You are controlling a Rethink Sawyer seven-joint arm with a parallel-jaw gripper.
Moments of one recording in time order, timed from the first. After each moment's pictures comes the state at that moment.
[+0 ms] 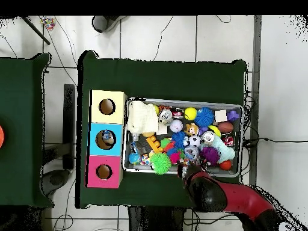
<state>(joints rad) -0.92 -0.73 0.37 2.12 -0.52 0.16 1.65</state>
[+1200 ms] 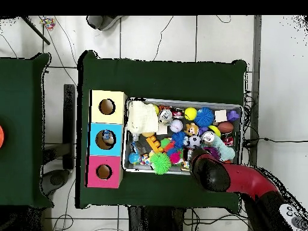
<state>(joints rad) -0.86 -0.67 0.35 1.95 -0.52 0.22 1.65</state>
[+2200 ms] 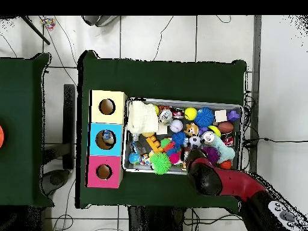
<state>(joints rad) -0.83 -0.57 0.27 1.94 -0.55 0.00 1.65</state>
